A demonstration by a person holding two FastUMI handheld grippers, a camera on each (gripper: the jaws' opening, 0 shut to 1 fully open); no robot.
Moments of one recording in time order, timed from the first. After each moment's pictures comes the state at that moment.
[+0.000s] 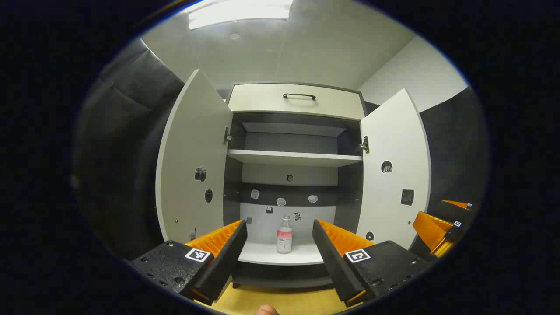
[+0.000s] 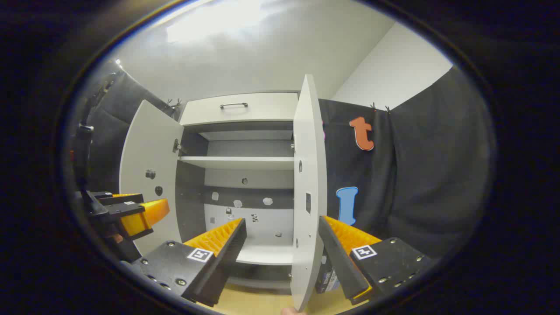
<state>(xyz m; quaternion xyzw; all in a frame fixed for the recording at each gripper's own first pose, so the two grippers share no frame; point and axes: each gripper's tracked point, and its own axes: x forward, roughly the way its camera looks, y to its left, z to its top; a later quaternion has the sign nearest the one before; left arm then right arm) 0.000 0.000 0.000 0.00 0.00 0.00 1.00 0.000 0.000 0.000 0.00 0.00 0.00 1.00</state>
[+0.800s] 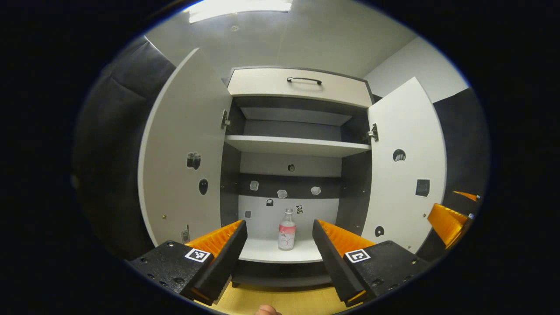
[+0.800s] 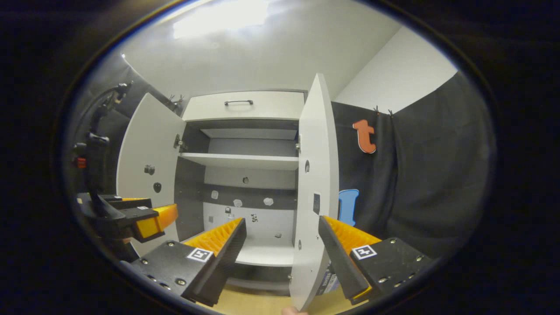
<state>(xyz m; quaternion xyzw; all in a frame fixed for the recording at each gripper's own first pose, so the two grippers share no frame) 0.030 0.010 -0.027 -0.01 0.03 0.00 1.00 0.011 0.016 -0.001 -0.01 0.00 0.00 1.00</state>
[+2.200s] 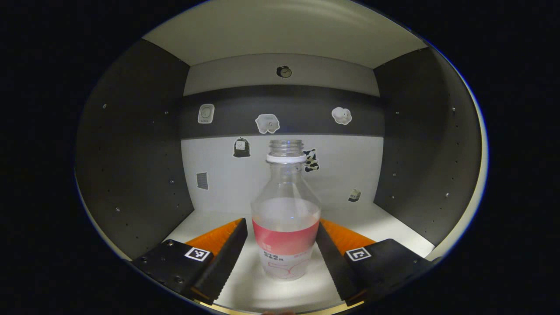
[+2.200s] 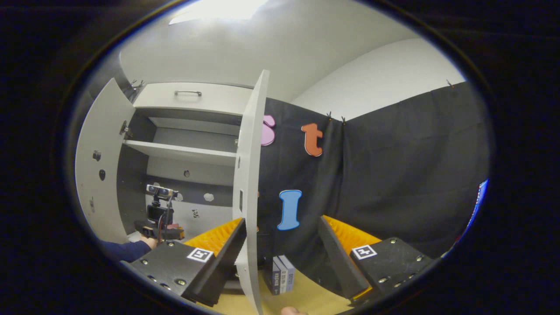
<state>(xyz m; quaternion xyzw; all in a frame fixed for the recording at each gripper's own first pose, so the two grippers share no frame) 0.319 -0.007 -0.250 0.01 0.17 -0.02 0.99 -0.003 -0.091 0.004 -0.06 0.00 -0.17 0.98</state>
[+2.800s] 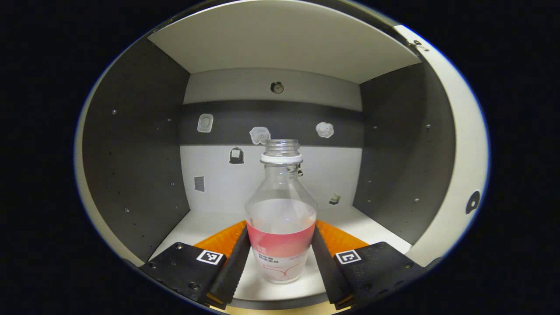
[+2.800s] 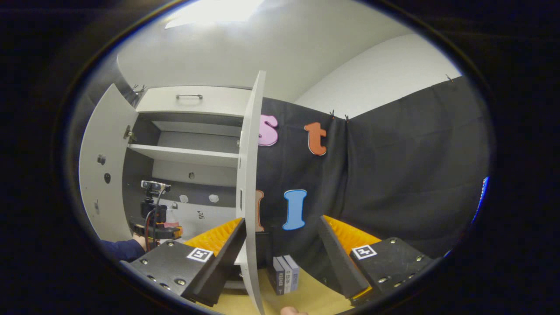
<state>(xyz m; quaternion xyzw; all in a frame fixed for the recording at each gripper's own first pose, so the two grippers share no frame) 0.251 -0.021 -0.206 -0.01 0.15 -0.09 0.99 -0.008 -0.093 0.005 -0.03 -0.01 -0.14 0.99</state>
